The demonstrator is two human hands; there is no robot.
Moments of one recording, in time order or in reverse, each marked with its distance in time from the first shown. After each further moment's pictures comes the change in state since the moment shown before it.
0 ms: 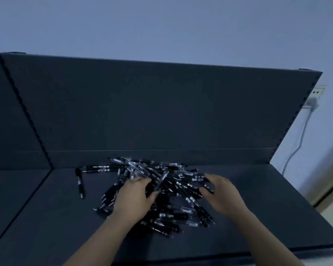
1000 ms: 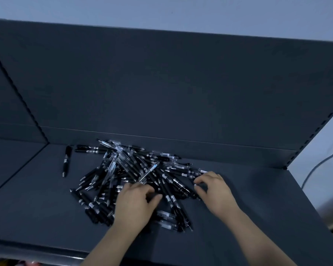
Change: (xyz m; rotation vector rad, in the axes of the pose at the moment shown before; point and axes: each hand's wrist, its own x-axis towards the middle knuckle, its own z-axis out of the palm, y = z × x) left_hand -0.006 0.064 0.075 0.026 0.150 -0.197; right_hand 0.061 0.077 0.031 0.151 -0.018 -0.277
